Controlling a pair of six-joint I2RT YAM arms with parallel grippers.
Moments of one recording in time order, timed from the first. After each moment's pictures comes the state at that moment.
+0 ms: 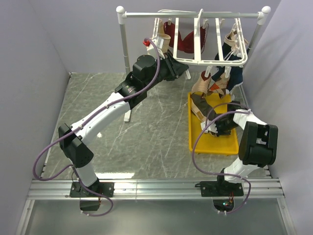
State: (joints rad) left arm -0.78 1.73 1.81 -0.04 0.03 -0.76; right arm -0.19 1.62 0.92 -0.80 -0.35 -1.92
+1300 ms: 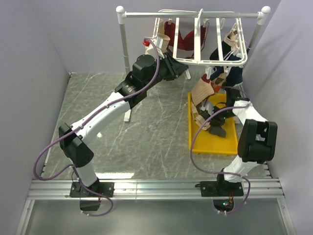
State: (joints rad) left arm -0.77 1.73 1.81 -0.04 0.04 -0.77; right arm -0.14 1.69 1.16 -0.83 -0.55 -1.42
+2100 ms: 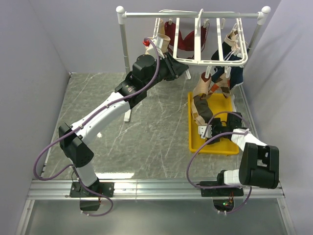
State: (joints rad) left arm -0.77 1.73 1.81 -0.04 0.05 -0.78; right arm -0.18 1.35 0.59 -0.34 -0.68 -1.79
